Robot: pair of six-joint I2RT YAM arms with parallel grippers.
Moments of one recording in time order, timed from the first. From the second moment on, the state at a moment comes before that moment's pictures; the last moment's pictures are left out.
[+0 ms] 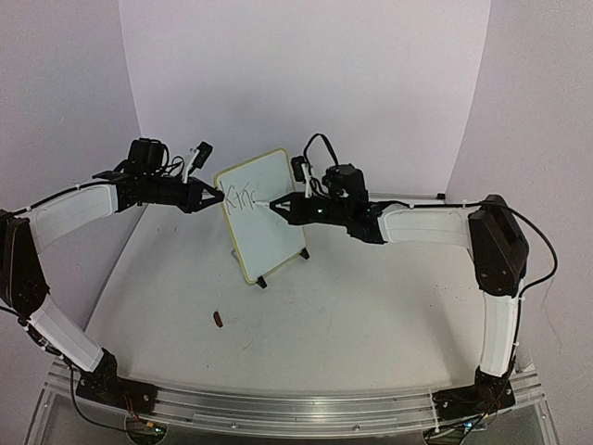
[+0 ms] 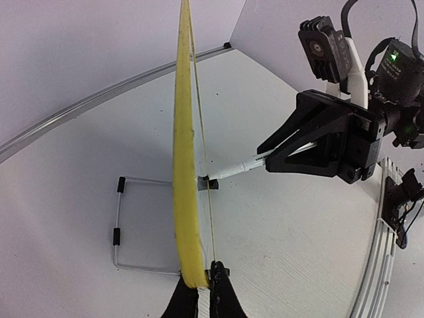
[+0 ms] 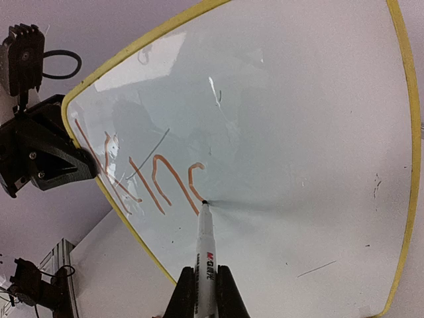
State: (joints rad) left arm -0.33 1.51 1.24 -0.29 0.66 0.08; right arm 0.75 2.03 1.51 0.28 -0.32 0.41
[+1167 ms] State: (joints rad) left arm -0.33 1.51 1.24 -0.29 0.66 0.08; right arm 0.75 2.03 1.64 0.26 -0.26 0.40
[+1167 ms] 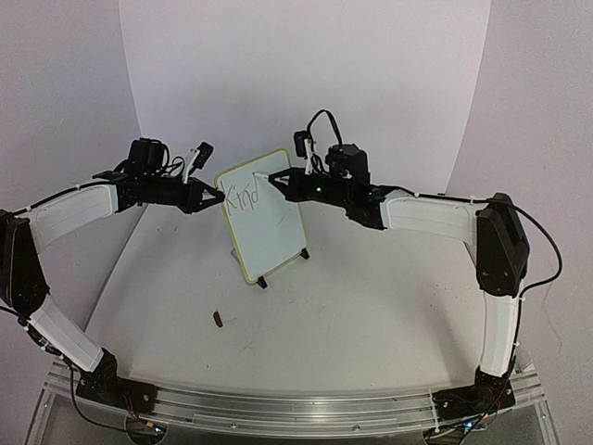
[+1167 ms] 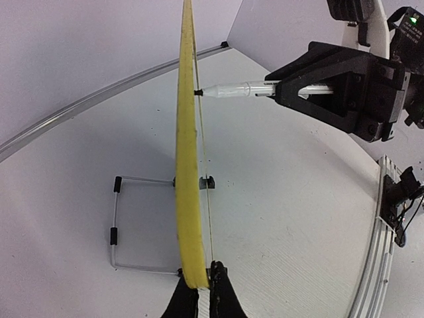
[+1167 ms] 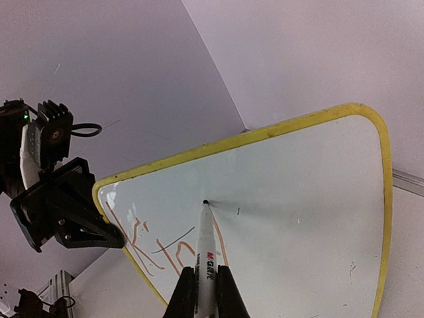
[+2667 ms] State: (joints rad) left arm -0.32 1.51 1.24 -0.29 0.66 0.07; right arm 0.75 2.02 1.50 0.30 -0.25 0.41
